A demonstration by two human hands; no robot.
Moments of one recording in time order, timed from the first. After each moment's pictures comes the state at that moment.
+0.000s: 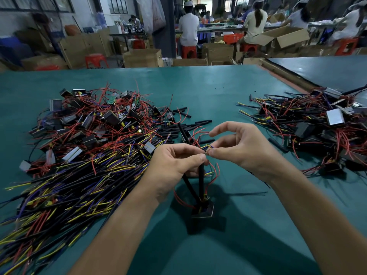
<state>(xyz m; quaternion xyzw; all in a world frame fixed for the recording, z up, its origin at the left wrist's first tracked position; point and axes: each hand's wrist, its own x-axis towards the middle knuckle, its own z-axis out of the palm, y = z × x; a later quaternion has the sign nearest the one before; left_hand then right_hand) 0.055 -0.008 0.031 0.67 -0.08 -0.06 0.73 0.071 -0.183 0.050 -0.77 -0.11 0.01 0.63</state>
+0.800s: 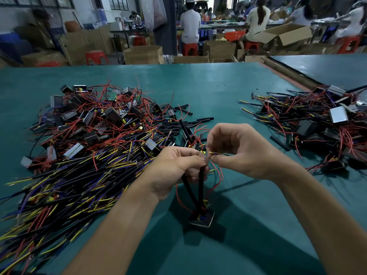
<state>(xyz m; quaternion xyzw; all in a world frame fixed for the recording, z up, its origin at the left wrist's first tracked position) 0.054 -0.003 0.034 0.68 -0.06 -0.17 0.71 0.068 -0.183 0.050 -0.77 -0.29 0.03 0.57</state>
